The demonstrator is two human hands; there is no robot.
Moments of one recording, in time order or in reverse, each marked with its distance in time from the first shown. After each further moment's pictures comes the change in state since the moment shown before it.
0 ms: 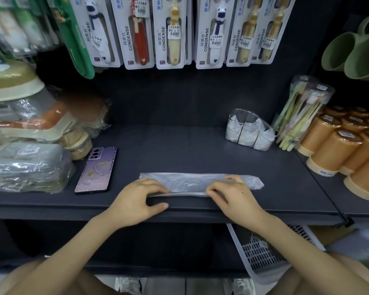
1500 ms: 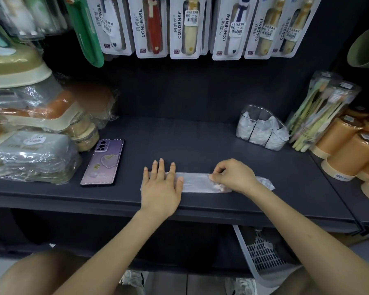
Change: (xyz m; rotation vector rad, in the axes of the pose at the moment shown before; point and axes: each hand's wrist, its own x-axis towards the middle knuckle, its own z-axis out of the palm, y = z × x) left_hand 0.033 0.030 0.041 0.445 -0.128 -0.503; right_hand 0.064 0.005 -0.004 0.109 -0.310 0.503
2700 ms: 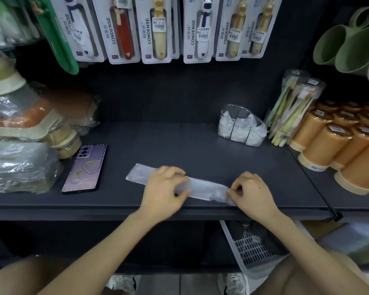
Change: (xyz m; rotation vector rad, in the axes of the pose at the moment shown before) left_hand 0.000 0.026 0.002 -0.402 0.458 0.474; right_hand -0.067 0.067 0.000 -0.130 0.298 -0.038
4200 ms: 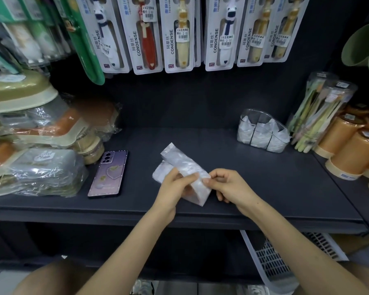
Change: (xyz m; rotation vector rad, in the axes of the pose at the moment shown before) left_hand 0.014 0.008 -0.032 -1.107 -0.048 -0.864; right_hand 0.037 -0.082 0.010 0.953 -0.326 0.109
